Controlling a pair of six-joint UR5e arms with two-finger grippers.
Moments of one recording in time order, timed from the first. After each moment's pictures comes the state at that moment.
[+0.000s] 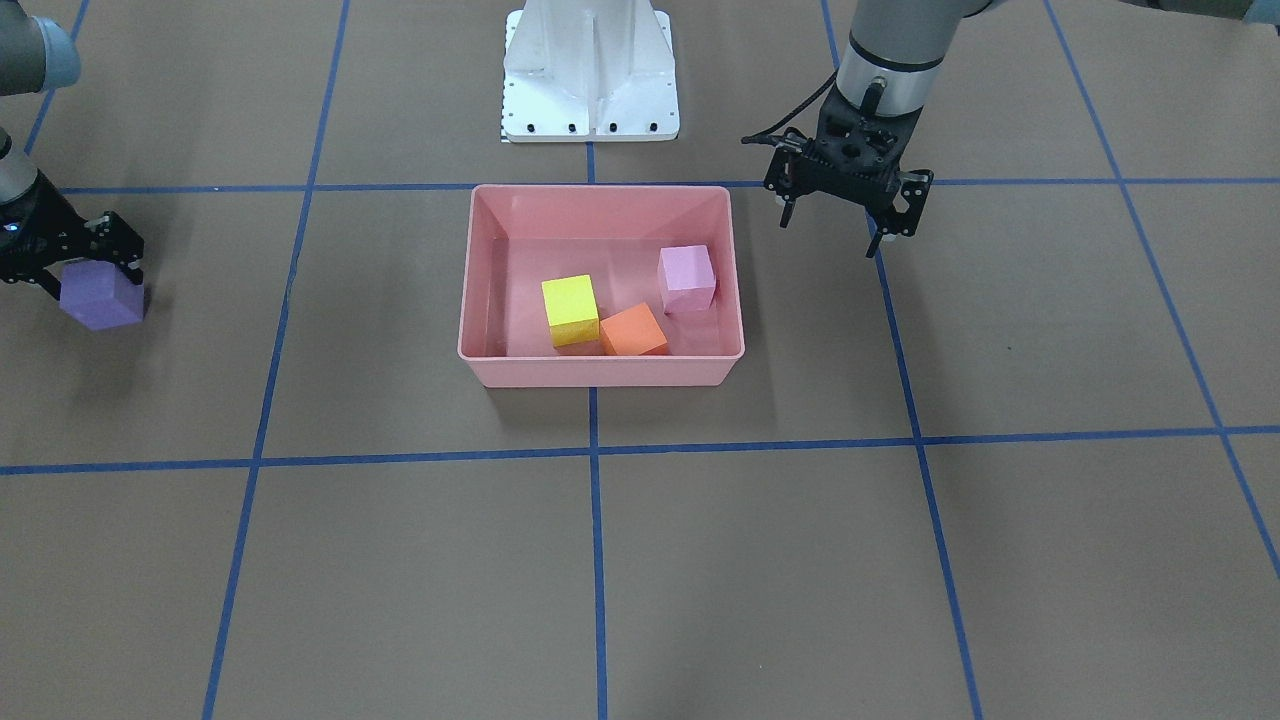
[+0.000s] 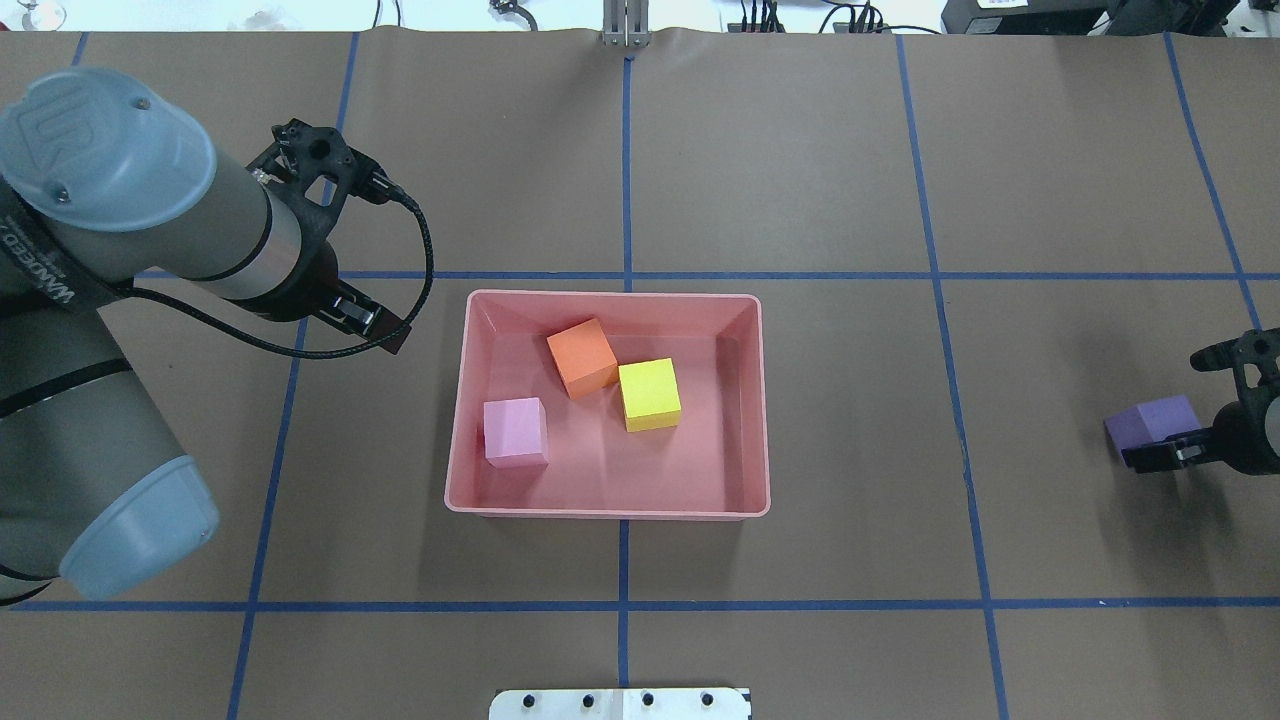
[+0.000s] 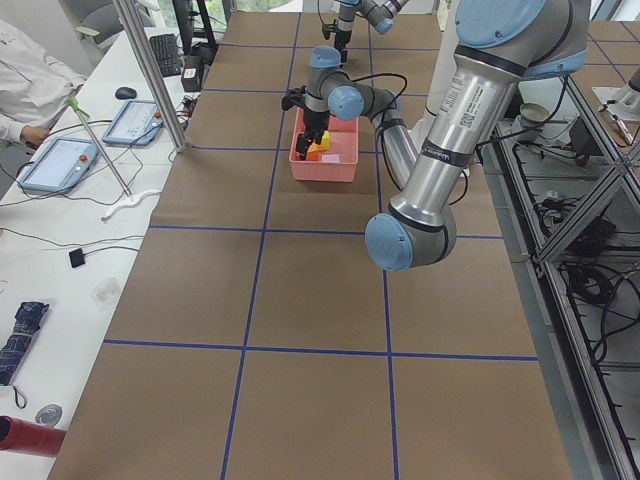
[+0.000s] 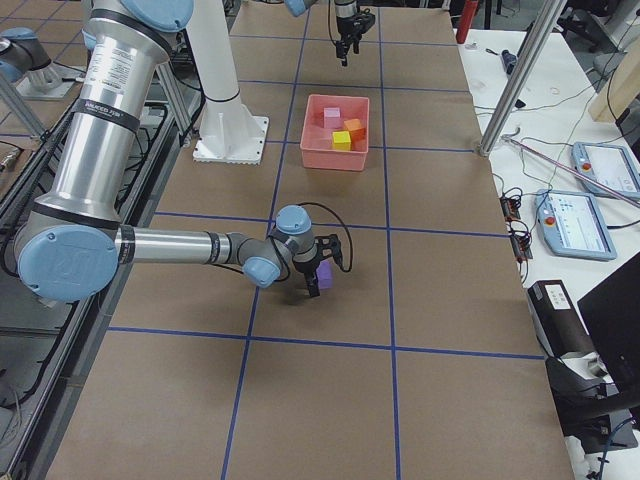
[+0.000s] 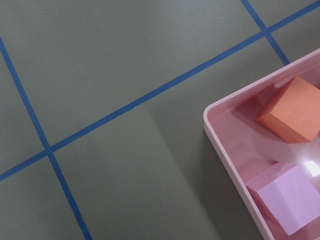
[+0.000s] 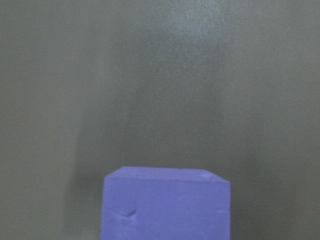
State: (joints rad) left arm -0.71 -2.03 -2.09 -1.35 -1.91 -0.57; right arm 0.79 -1.88 1.71 -0.69 1.96 0.76
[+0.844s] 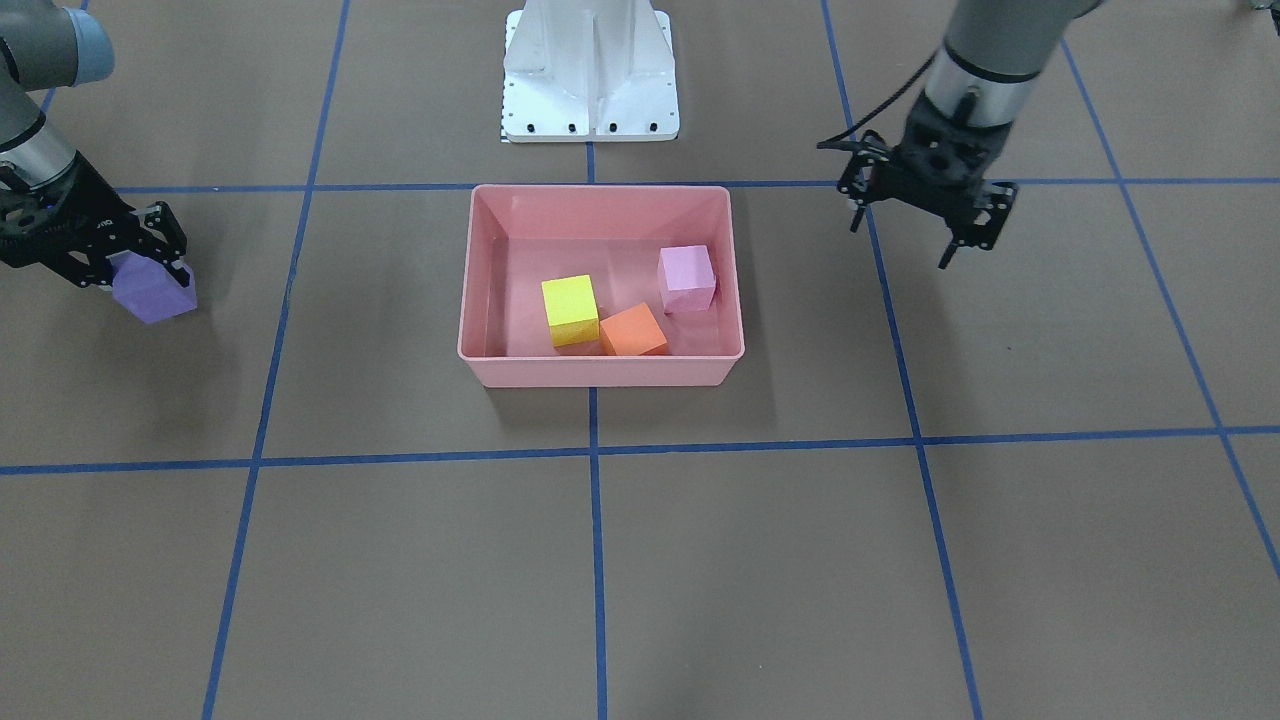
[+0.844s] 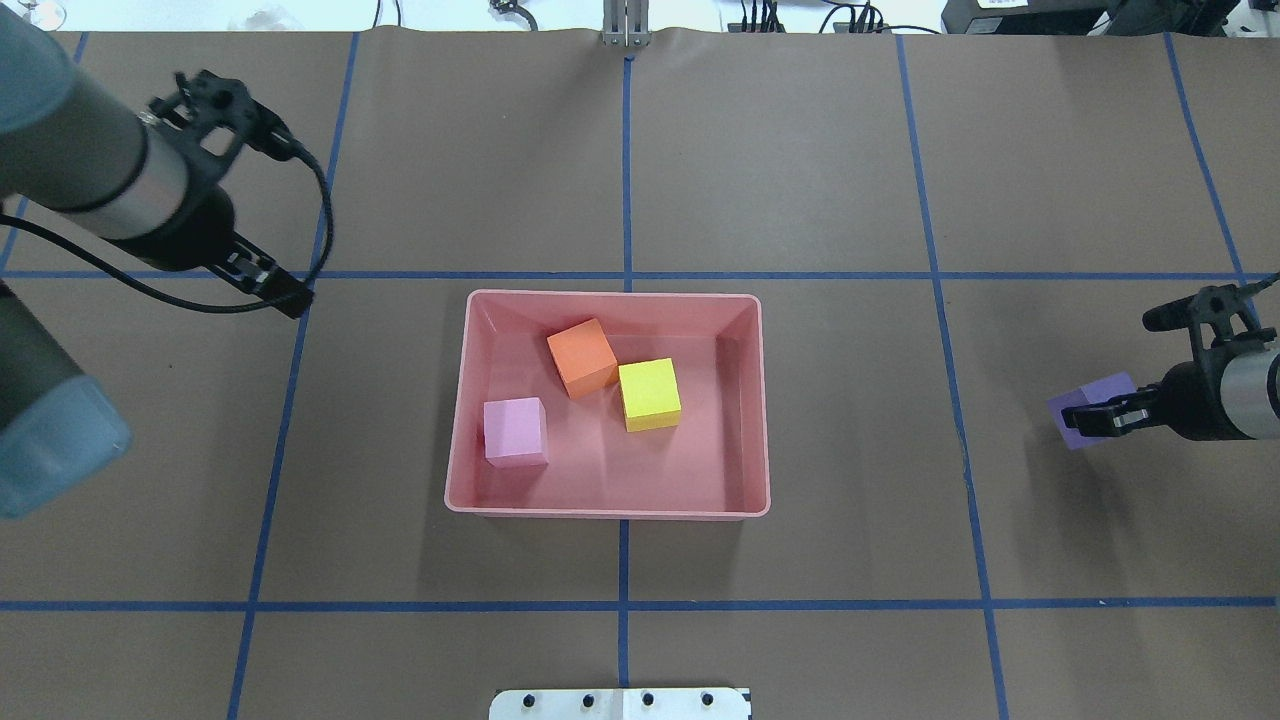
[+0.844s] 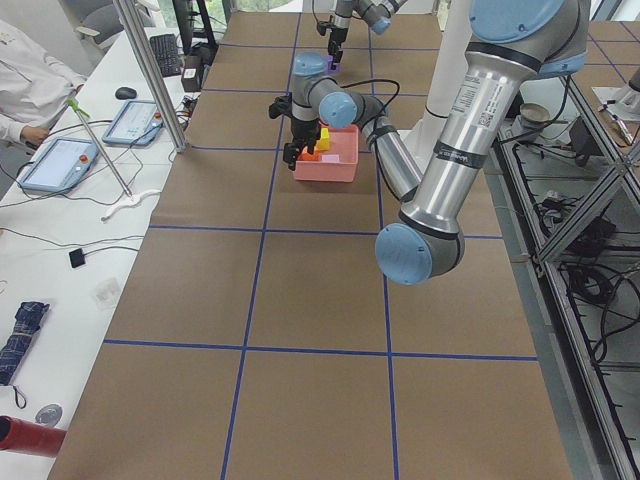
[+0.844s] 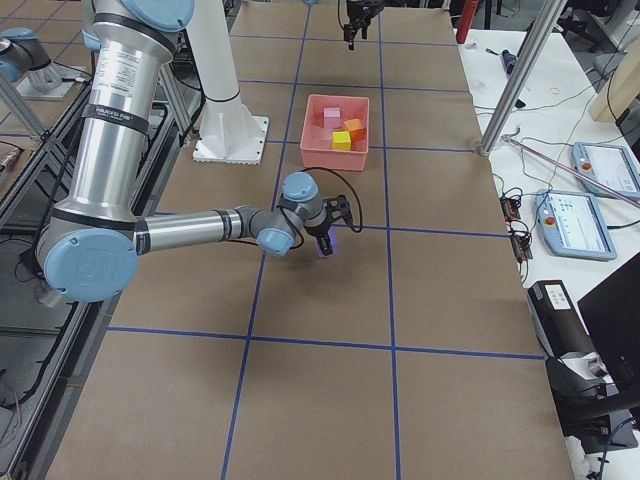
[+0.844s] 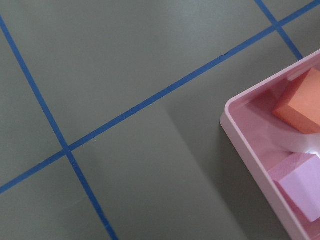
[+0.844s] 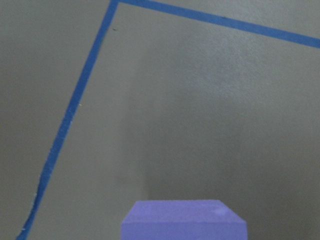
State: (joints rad) left arm -0.94 -1.91 -2.09 -1.35 -2.09 -0.25; right arm 0.79 -1.80 1.87 -0.76 1.98 0.80
